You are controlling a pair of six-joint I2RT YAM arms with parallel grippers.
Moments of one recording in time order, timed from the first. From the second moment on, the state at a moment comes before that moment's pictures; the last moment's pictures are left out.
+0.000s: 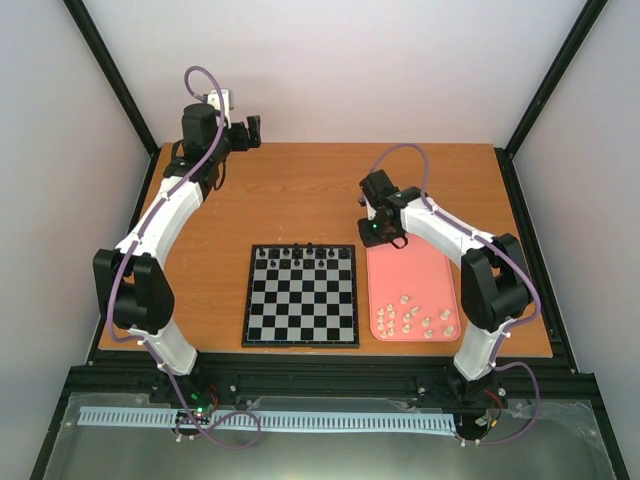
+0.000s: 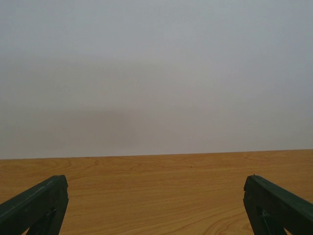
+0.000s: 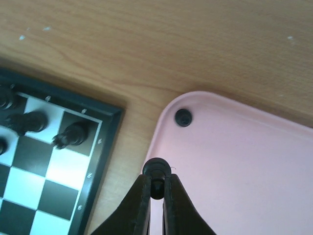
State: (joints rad) left arm -0.18 1.69 1.53 -0.11 0.03 -0.18; right arm 0.49 1.79 1.37 -0.79 0.01 0.18
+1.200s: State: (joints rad) left arm -0.18 1.69 1.53 -0.11 0.03 -0.18; right arm 0.74 1.93 1.50 -0.87 -0.04 0.17
